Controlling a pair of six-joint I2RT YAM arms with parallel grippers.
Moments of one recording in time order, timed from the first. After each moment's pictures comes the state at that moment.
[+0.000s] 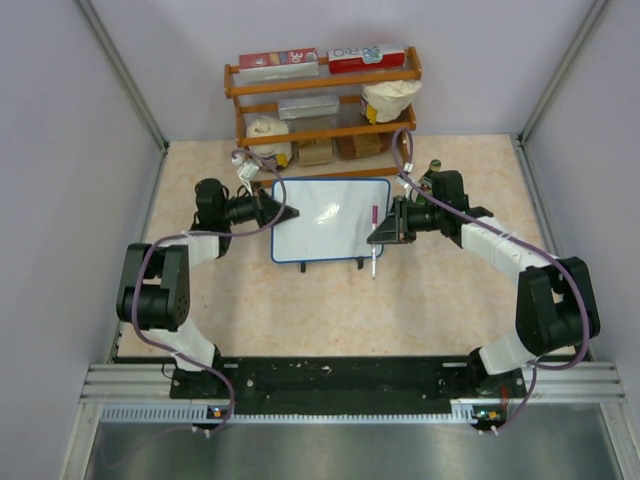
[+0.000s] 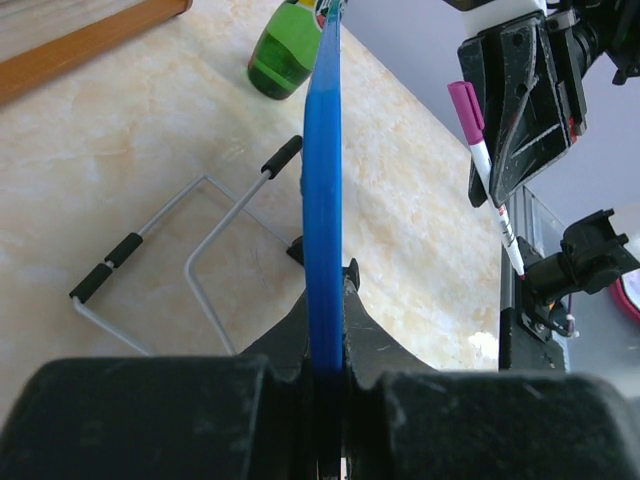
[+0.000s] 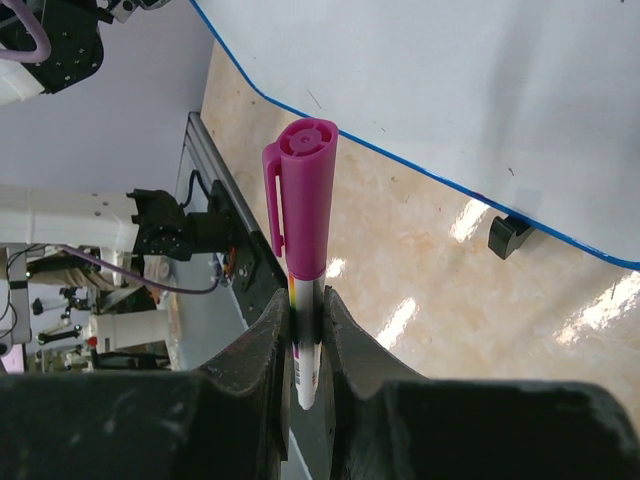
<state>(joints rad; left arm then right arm) -0.07 1.68 0.82 0.73 1.14 -0.45 0.29 1.51 0.98 -0.19 -0.94 0.47</state>
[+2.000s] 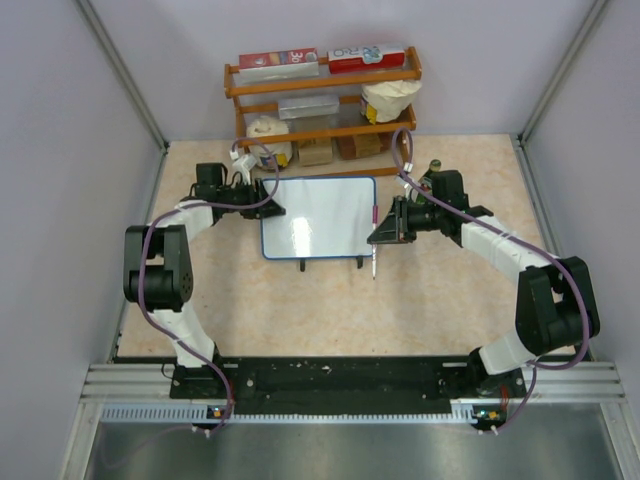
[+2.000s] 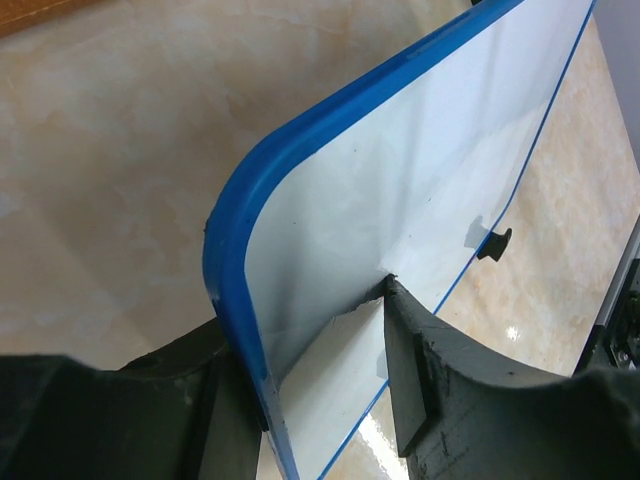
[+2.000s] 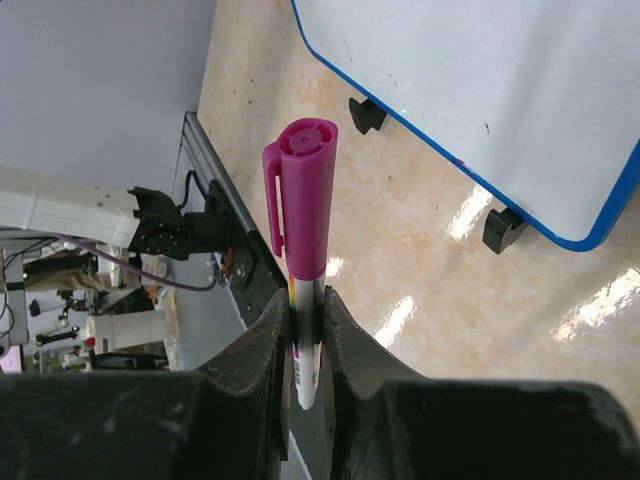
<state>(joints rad) 0.00 1.83 1.16 -0.06 0.88 -0.10 0.29 1.51 0.98 -0.21 -0.93 0.46</state>
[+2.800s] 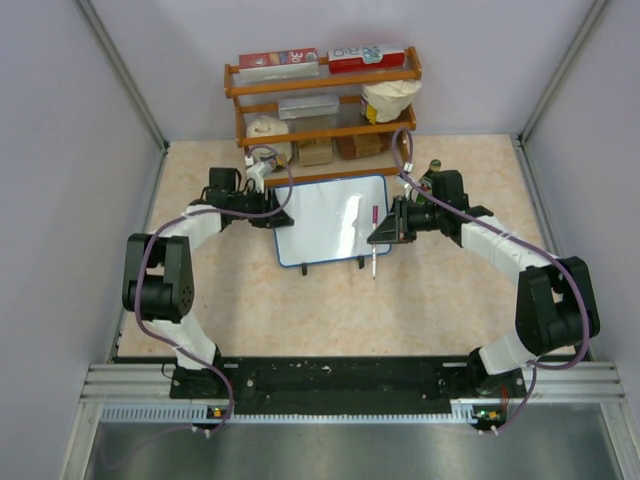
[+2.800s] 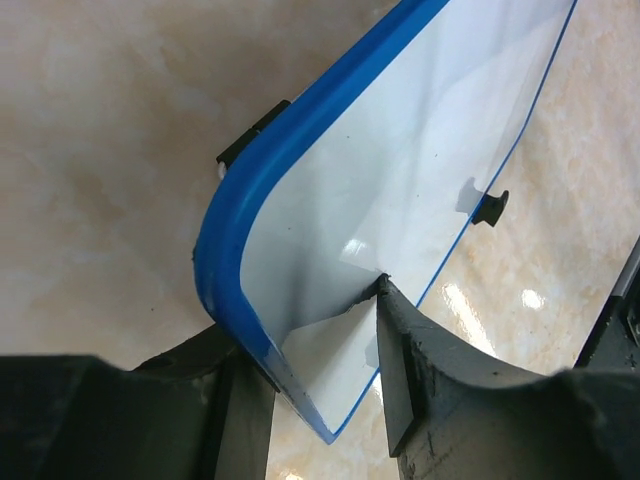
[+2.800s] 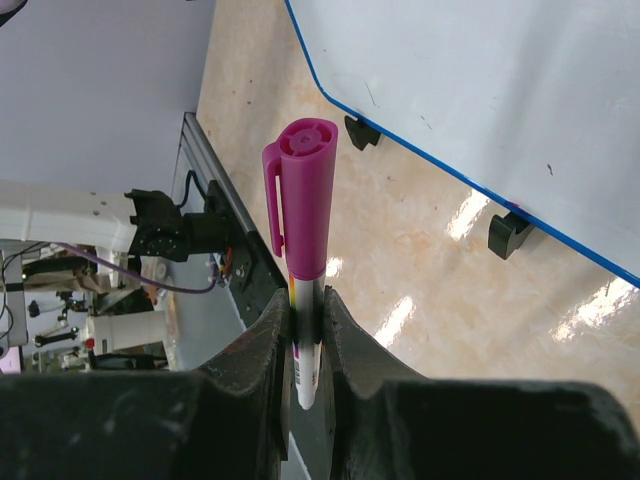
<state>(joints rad) -0.09 1.76 1.10 -0.14 0.81 -0.06 0.29 1.51 0.98 -0.21 -0.93 0.46</state>
